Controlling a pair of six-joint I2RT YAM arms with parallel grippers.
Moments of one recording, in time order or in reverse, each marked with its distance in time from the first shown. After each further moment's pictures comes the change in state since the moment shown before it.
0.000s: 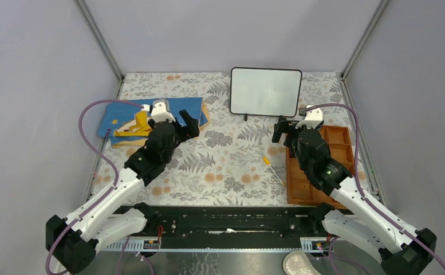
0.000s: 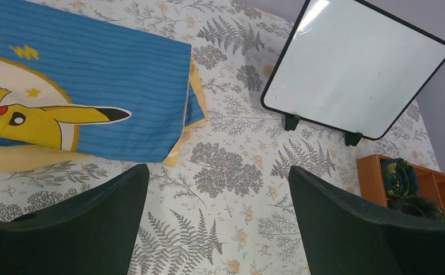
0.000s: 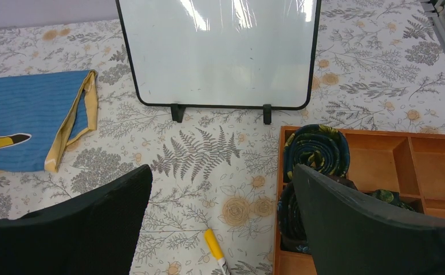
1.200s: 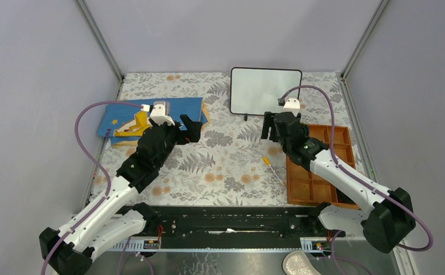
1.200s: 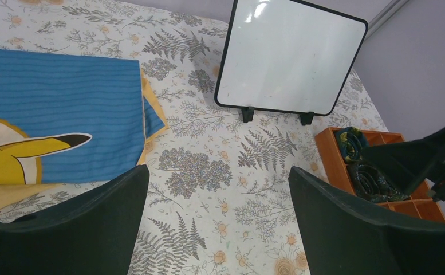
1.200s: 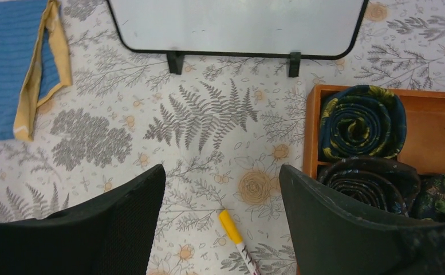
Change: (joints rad) left arm -0.002 -0.109 -0.027 0.059 0.180 0.111; right arm -0.013 0.347 0.165 -0.119 -0.090 0.109
